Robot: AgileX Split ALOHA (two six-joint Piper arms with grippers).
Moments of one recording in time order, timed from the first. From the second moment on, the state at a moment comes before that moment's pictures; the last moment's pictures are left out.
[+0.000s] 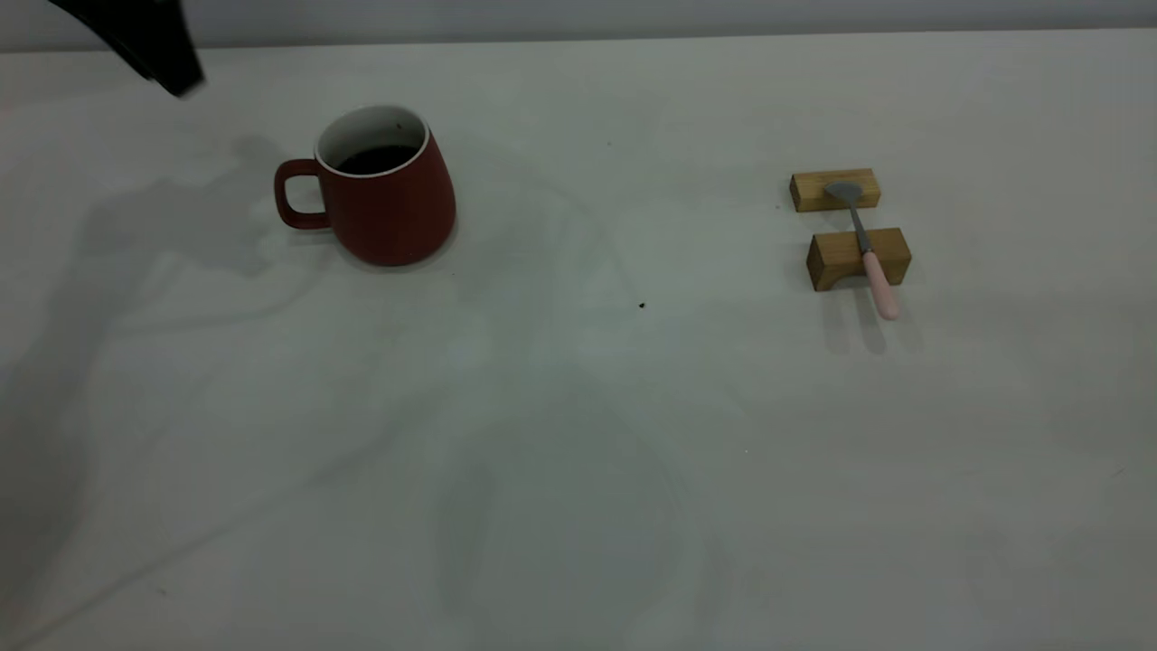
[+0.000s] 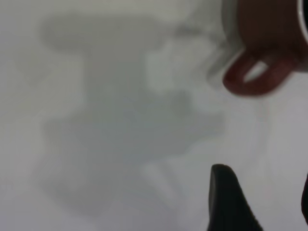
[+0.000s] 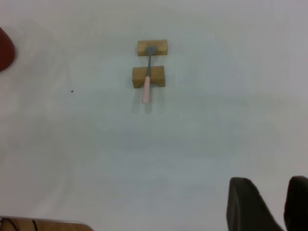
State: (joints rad) left arm 0.01 2.33 -1.79 -0.20 0.91 0.86; right arm 0.03 0.02 -0.47 0.09 1.13 -0.04
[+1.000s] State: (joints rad) left arm -0.16 2.58 -1.98 -0.21 0.92 1.13; right arm 0.03 0.02 -0.47 0.09 1.13 -0.04
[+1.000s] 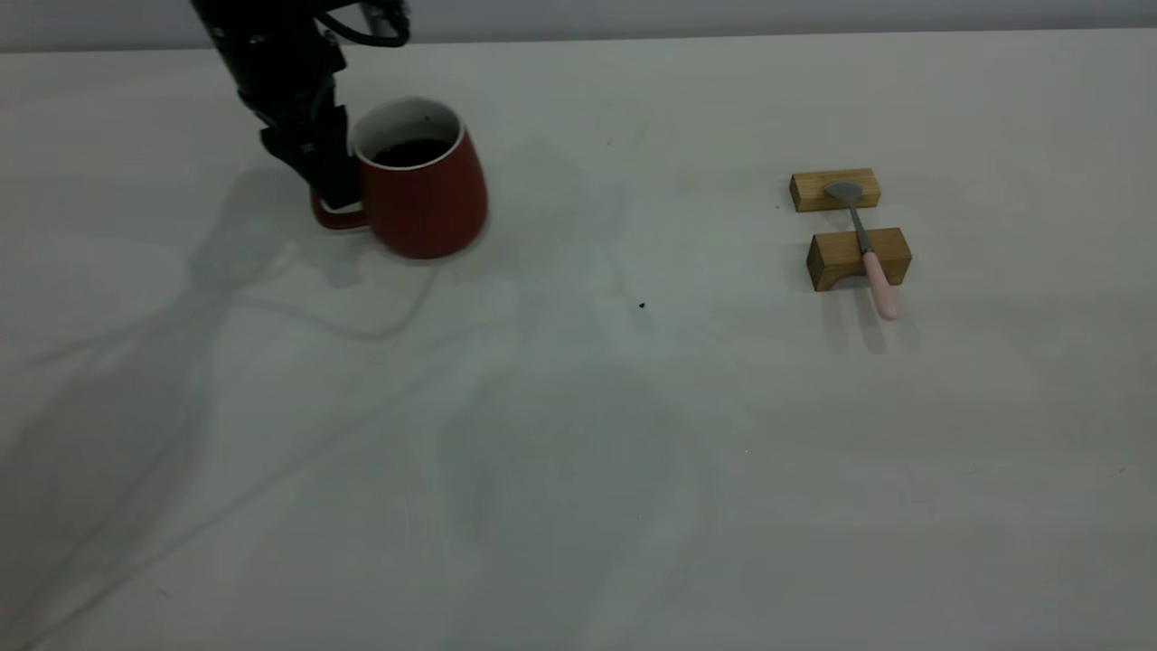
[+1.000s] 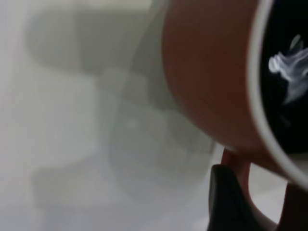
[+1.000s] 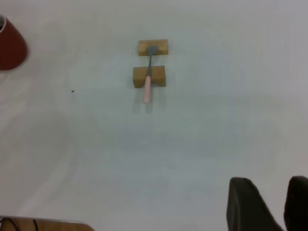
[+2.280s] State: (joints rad) left arm -0.36 2.54 -1.98 -0.14 0.92 0.97; right arm 0.03 0.02 -0.47 0.09 1.13 -0.04
